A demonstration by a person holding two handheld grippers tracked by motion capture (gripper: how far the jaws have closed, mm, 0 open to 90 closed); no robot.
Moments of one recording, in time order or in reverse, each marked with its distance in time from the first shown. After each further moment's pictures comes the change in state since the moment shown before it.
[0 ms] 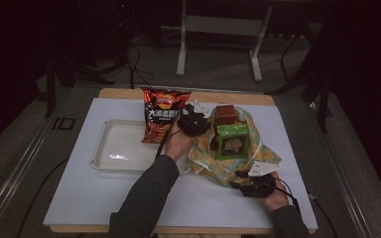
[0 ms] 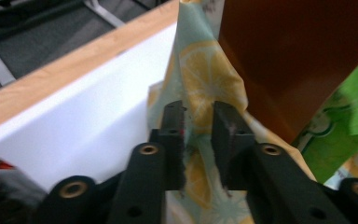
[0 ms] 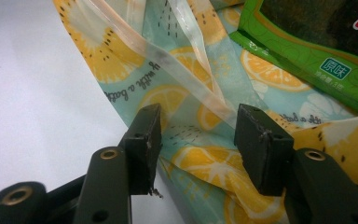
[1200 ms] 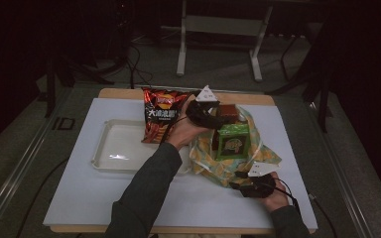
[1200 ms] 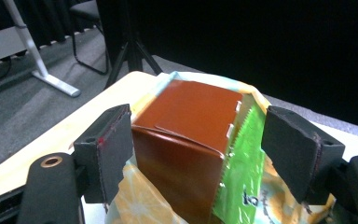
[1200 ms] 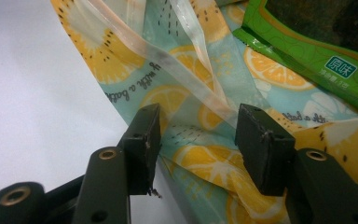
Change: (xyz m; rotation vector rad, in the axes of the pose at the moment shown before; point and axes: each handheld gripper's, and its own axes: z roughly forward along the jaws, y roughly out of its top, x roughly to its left) left arm -0.010 0.047 -0.013 -0.202 -0.215 0.104; right arm 0.000 0.000 0.001 0.008 0.006 -0.006
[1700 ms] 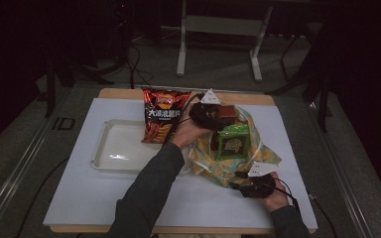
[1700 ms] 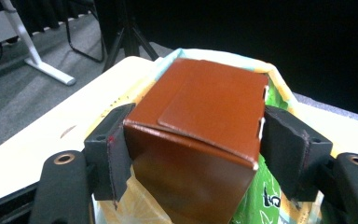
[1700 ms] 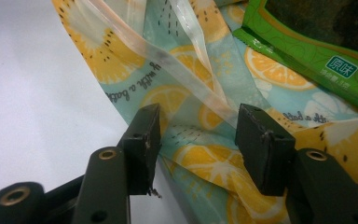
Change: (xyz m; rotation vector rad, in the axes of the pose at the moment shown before) left arm 0.002 -0.010 0.019 0.059 -0.018 0.008; right arm 0.000 0.000 0.000 -0.001 0.003 -0.001
